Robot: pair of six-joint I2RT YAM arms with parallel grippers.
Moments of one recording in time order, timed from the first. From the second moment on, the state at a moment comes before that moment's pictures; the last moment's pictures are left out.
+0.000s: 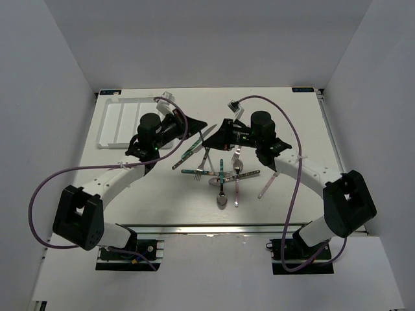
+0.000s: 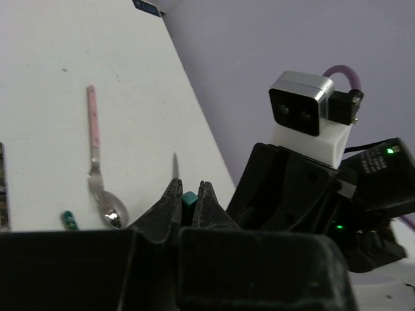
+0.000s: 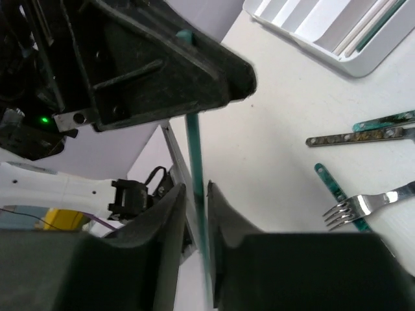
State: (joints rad) left arm -0.44 1.38 0.89 0.44 0.39 -0.91; right arm 0.60 1.49 0.99 0.34 -0.70 0.75
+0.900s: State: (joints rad) left arm -0.23 2.34 2.10 -0.49 -0.35 -0.07; right arm 0.44 1.12 0.72 -0.01 -0.31 0.58
